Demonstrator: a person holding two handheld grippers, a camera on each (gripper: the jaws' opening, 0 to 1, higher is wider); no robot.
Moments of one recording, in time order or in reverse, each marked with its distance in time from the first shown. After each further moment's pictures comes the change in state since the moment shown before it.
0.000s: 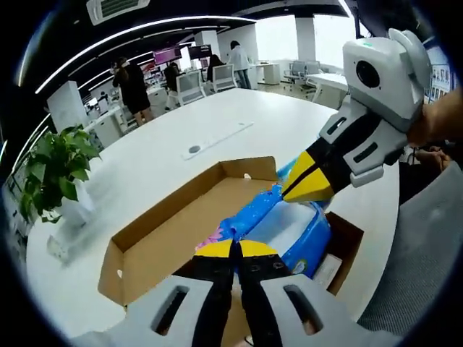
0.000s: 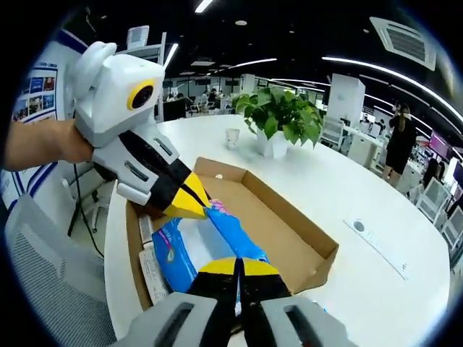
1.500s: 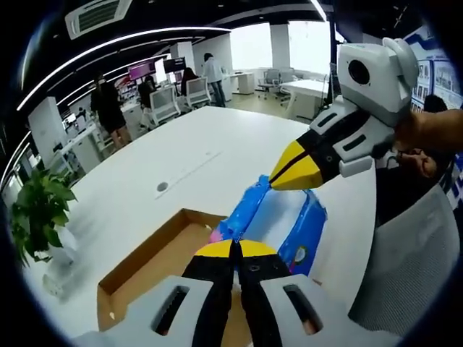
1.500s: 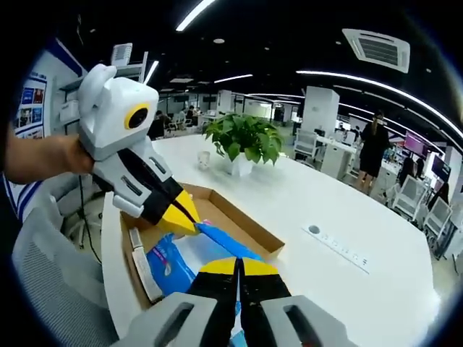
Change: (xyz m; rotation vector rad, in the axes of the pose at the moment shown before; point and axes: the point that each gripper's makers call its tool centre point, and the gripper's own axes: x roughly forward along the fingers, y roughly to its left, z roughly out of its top) left arm 0.015 -0.067 0.081 0.077 -0.052 -0.149; right arm -0.093 -0.057 -0.001 0.052 -0.077 -0.137
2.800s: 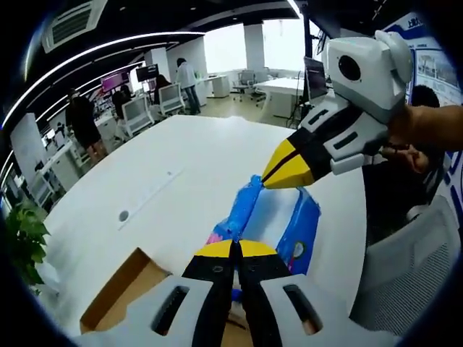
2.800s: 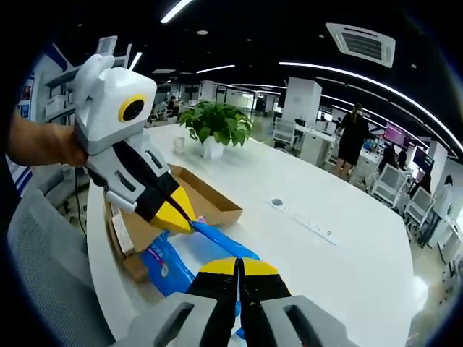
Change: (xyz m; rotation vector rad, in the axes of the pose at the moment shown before) left arm 0.066 -0.069 0.042 0.080 -0.013 -0.111; right arm -0.060 -0.061 -0.059 0.025 0.060 -0.112
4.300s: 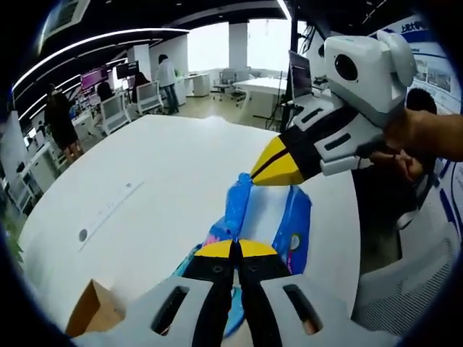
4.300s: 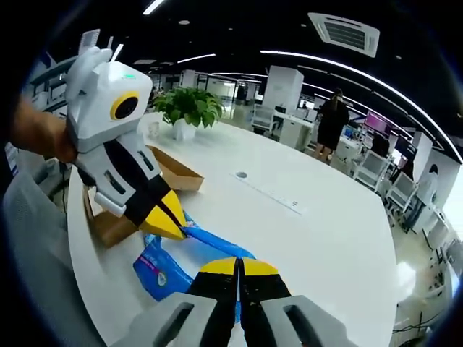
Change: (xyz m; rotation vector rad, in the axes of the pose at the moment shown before) left arm 0.084 -0.050 0.032 0.003 0.008 -0.136; right arm -0.029 -0.072 -0.063 0.031 0.073 -0.116
